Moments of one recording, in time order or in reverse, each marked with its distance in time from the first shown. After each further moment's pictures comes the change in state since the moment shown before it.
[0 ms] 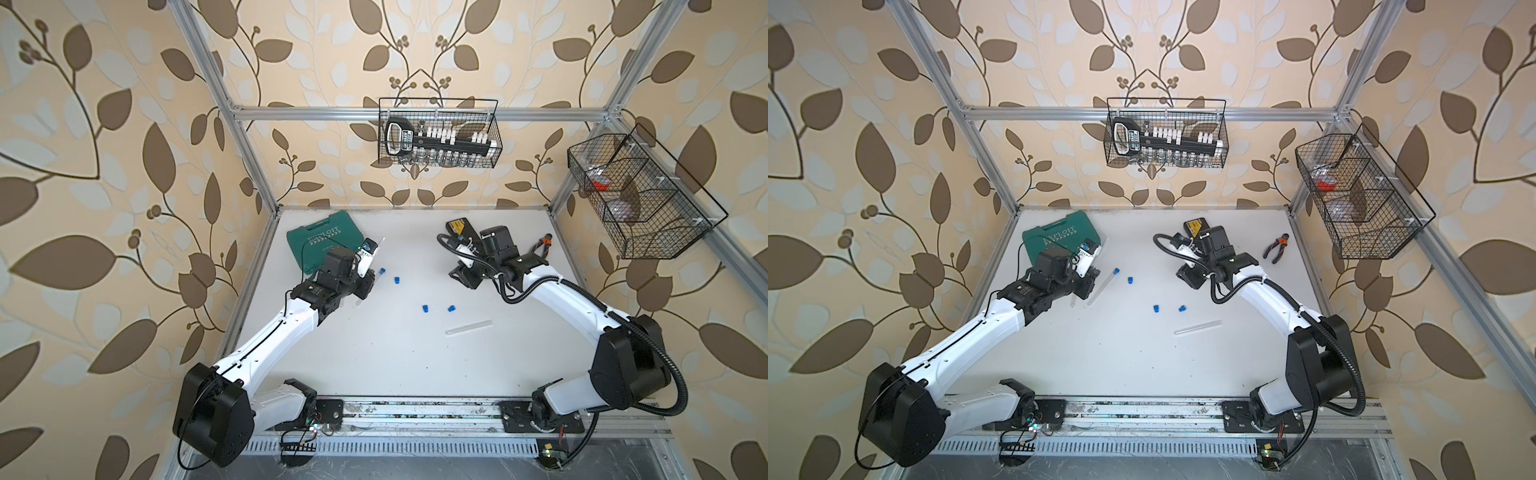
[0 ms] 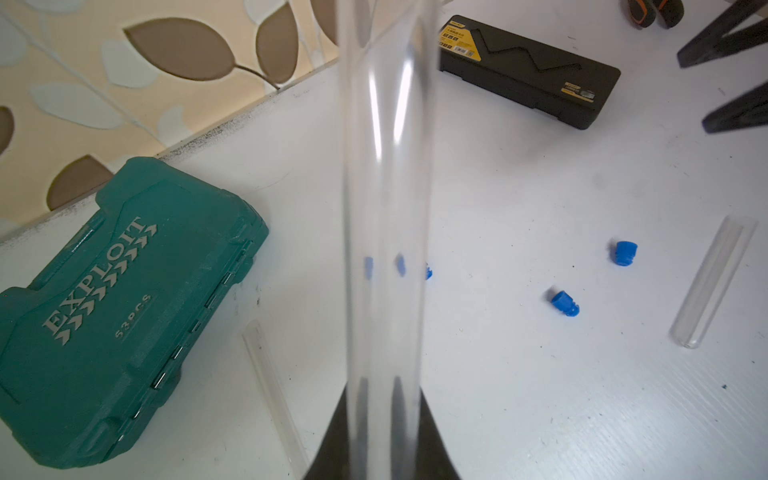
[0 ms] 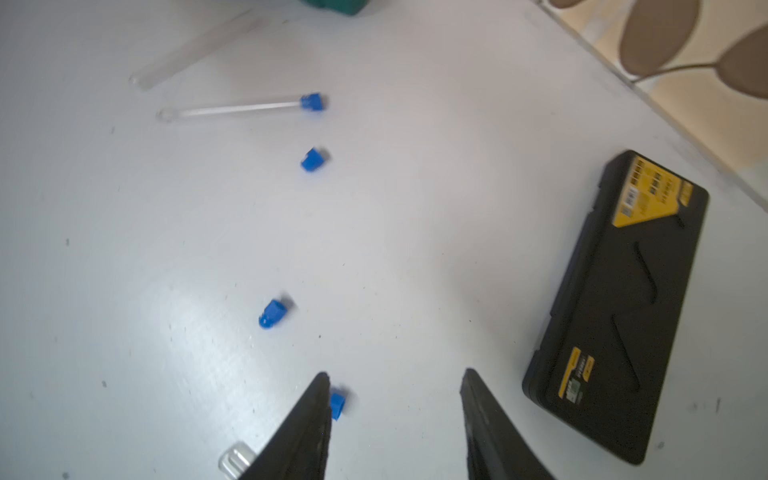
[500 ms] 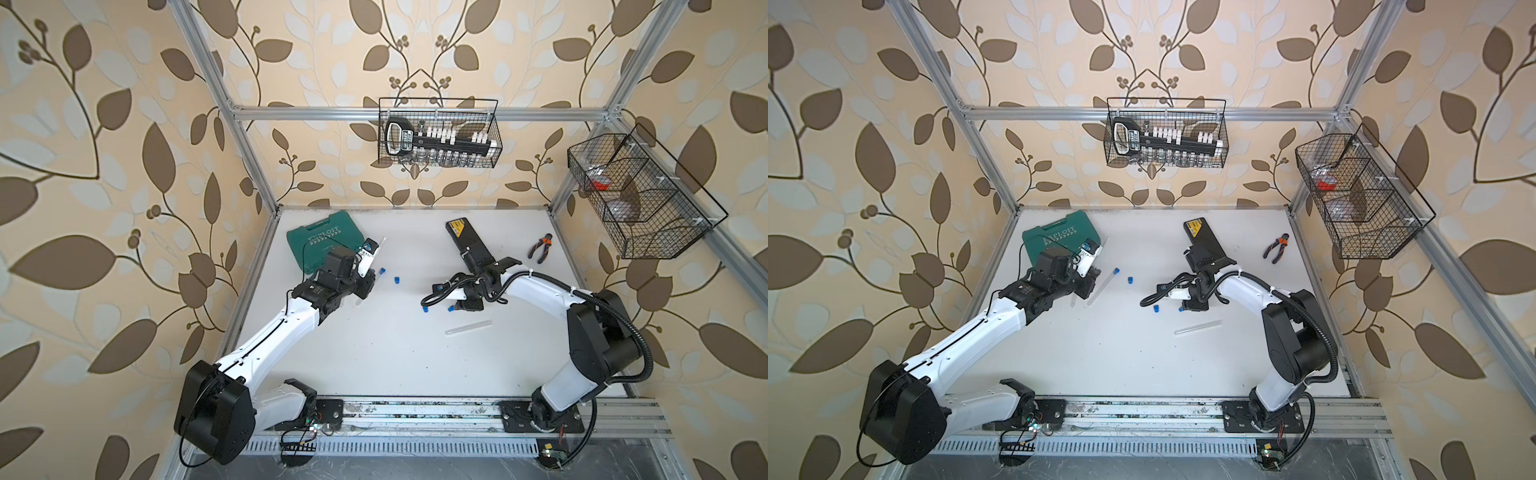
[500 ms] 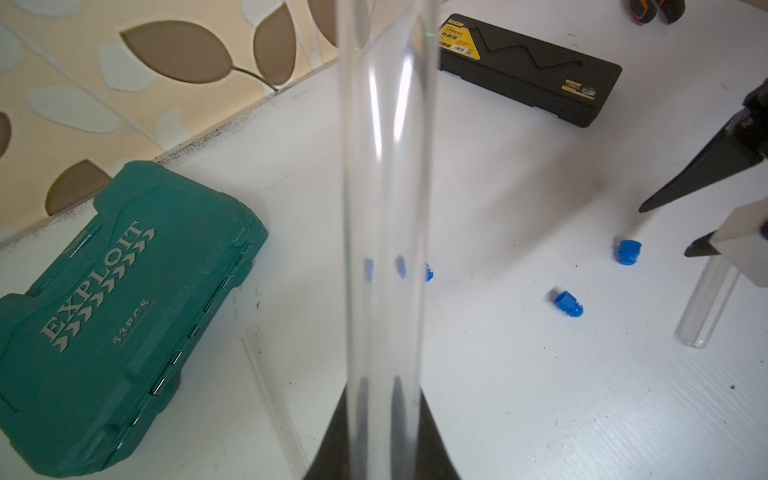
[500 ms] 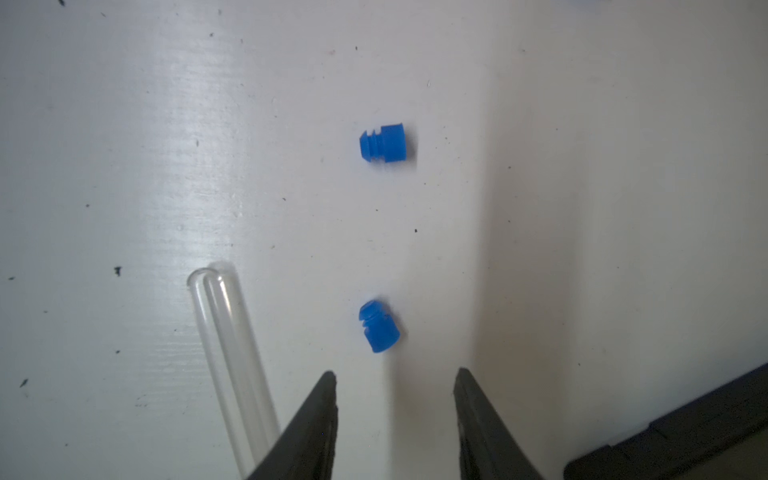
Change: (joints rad) left arm 0.000 0.013 -0.002 0.014 0.001 0.011; right arm 0.062 0.174 -0.001 -0.169 0.075 -0.585
